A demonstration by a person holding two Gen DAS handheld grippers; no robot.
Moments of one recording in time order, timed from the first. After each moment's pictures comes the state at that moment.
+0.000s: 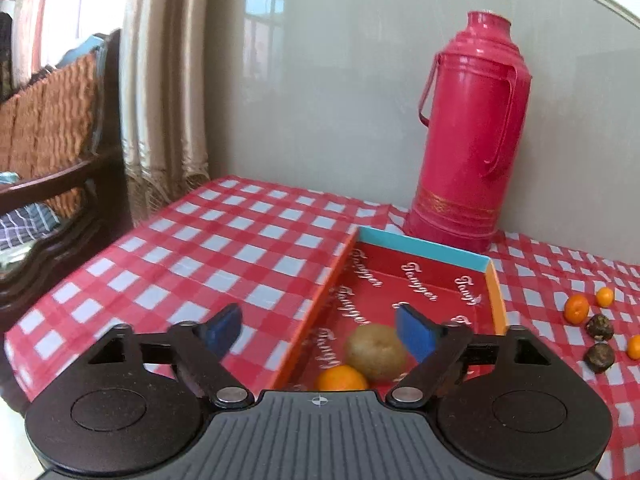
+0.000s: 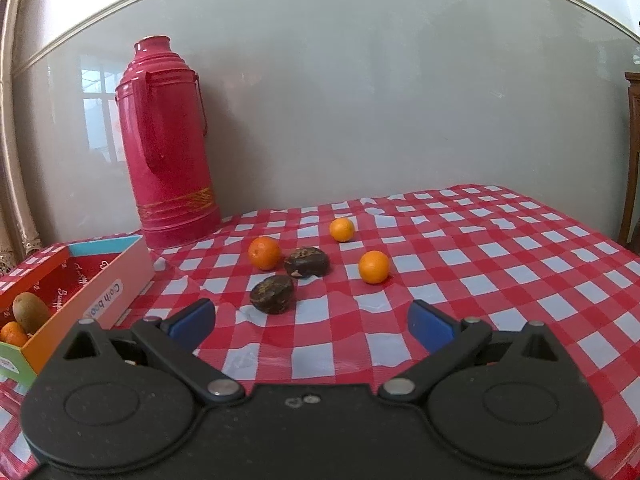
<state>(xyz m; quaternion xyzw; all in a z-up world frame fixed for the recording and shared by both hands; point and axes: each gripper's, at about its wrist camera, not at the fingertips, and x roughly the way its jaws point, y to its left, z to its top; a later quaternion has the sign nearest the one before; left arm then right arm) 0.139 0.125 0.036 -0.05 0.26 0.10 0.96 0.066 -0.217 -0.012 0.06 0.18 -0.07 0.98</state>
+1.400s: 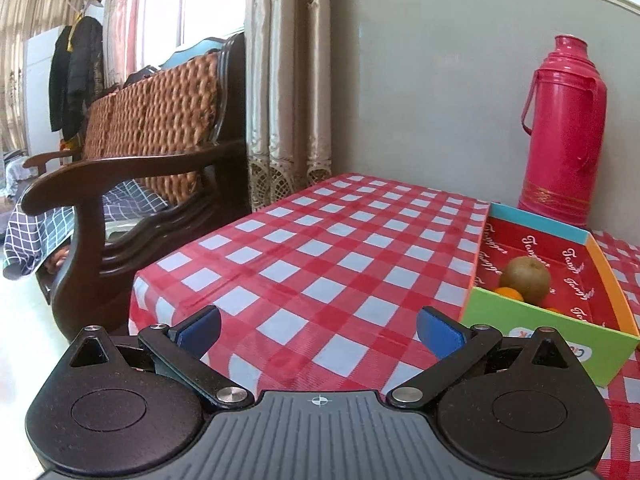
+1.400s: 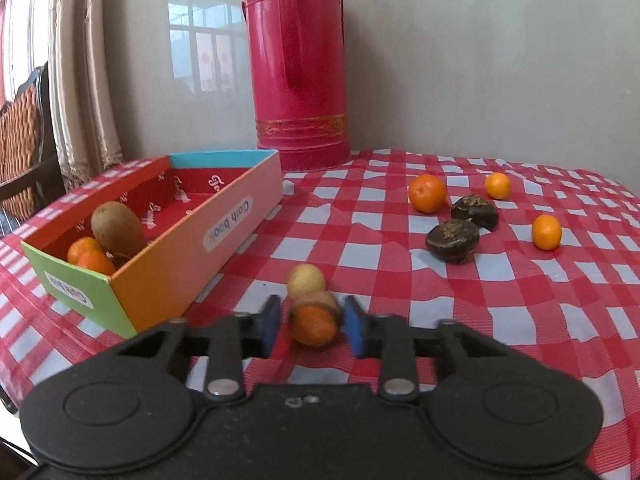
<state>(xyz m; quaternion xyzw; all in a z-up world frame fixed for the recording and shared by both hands) 0.039 0.199 -0.015 -0.05 0.22 0.22 0.95 0.109 -0.125 -0.040 0.00 0.26 0.06 0.96</state>
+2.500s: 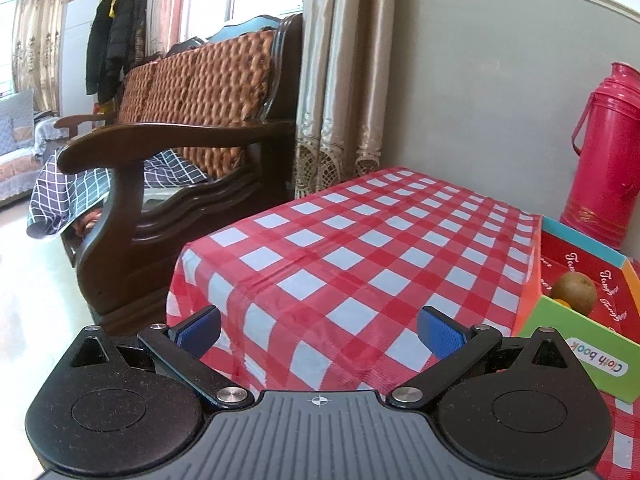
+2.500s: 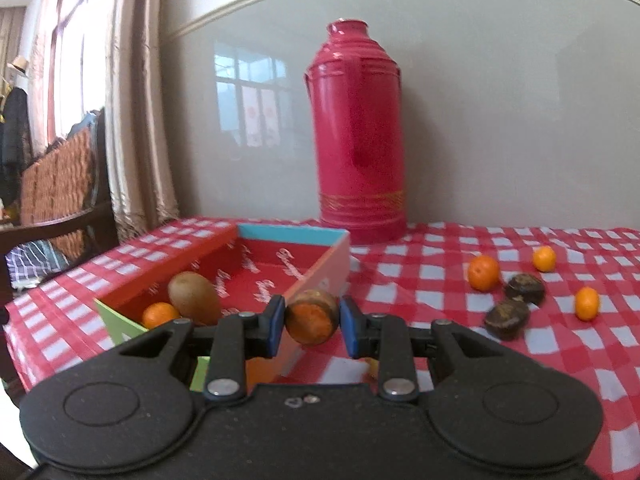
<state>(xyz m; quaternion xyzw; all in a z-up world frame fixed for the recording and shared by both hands) 0.021 0.248 -0.025 -0.10 0.23 0.27 0.93 0.095 -0.093 0.000 0.01 0.17 0.14 0.98</state>
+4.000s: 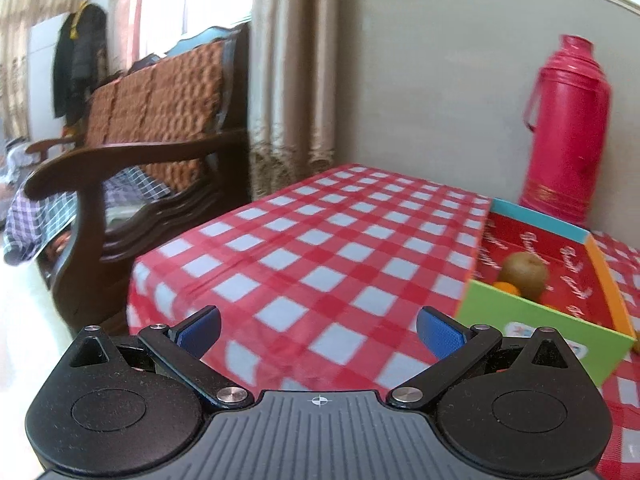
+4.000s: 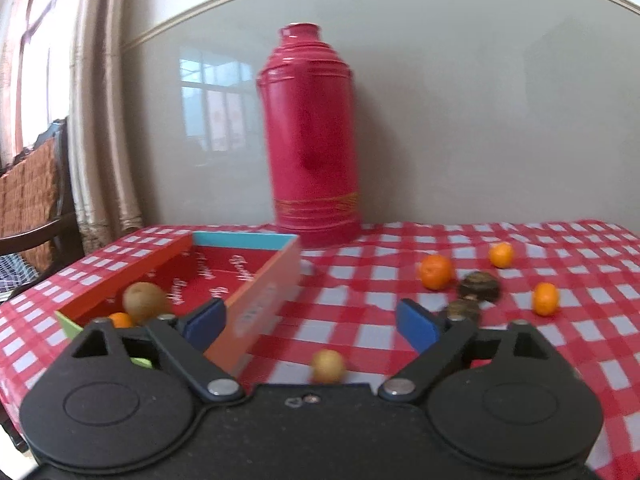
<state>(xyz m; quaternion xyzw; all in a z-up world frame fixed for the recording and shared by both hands) 0.038 0.192 -0.016 -0.06 0.24 0.22 0.95 0.096 -0.131 -0.004 0.02 0.17 0.06 0.98</state>
